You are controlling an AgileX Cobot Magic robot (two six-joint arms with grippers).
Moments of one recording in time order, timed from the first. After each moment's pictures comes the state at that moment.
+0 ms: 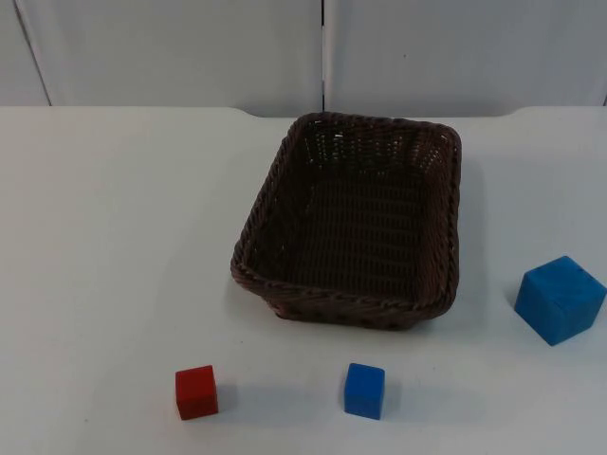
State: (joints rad) right arm 0.13 0.00 -0.52 0.03 1.08 0.03; left arm 0.02 0.19 -0.62 0.07 1.04 -0.03
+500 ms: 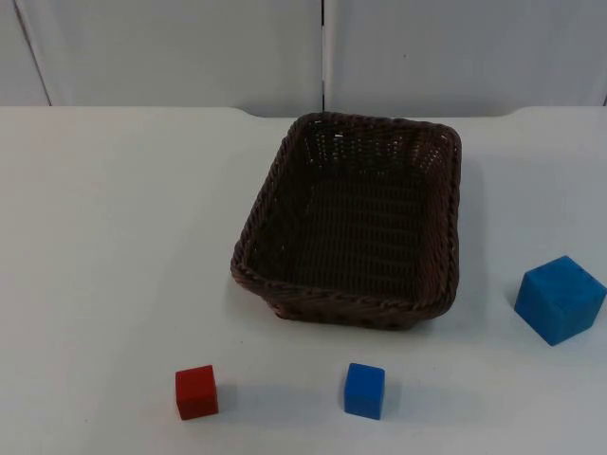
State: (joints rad) right arm 0.13 0.00 -0.52 0.03 1.08 0.03; left arm 0.02 0.32 -0.62 -0.02 0.98 0.02
